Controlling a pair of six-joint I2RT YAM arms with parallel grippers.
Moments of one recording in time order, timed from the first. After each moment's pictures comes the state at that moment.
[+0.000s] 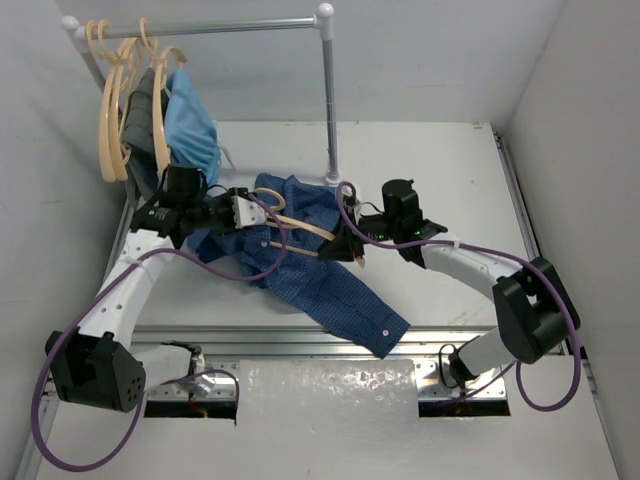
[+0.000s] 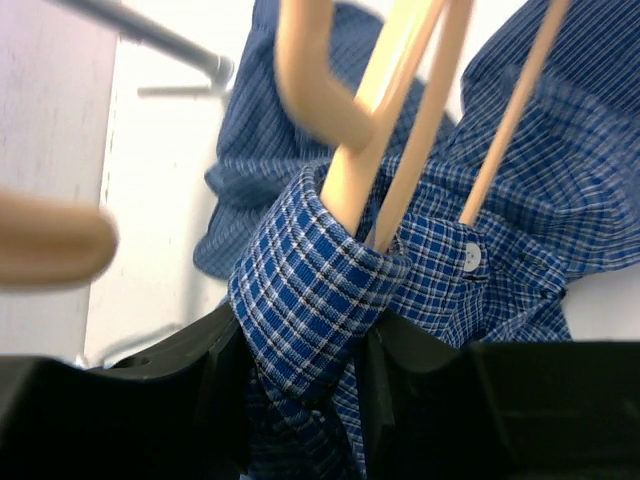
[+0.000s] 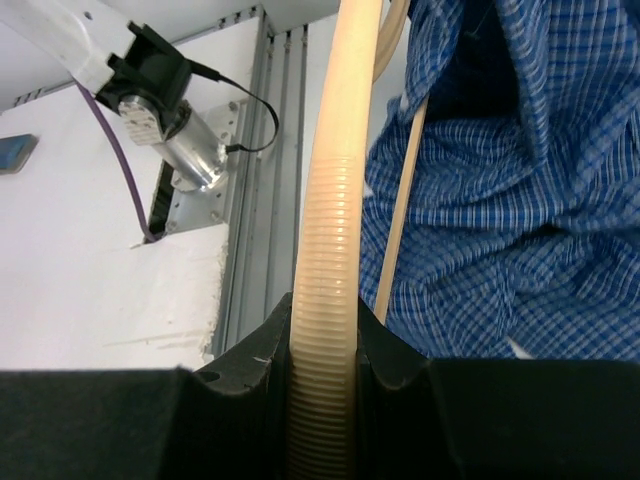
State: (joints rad) left arm -0.12 1.18 1.06 -0.64 0.71 1.19; right arm 0.52 1.49 0.82 0.29 -1.06 -0.01
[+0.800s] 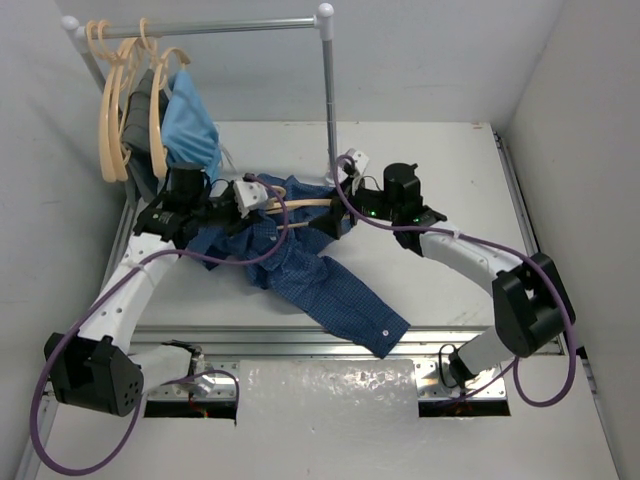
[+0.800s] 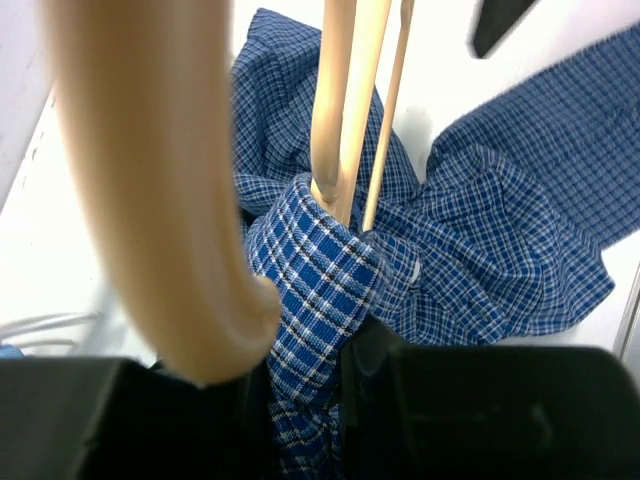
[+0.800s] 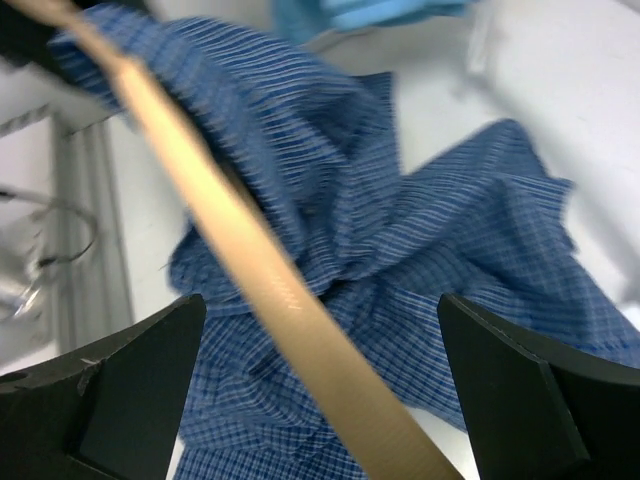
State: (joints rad) left arm -0.14 1.17 1.05 -0.55 0.70 0.81; right arm 0.51 1.53 0.95 0.35 -0.70 0.02
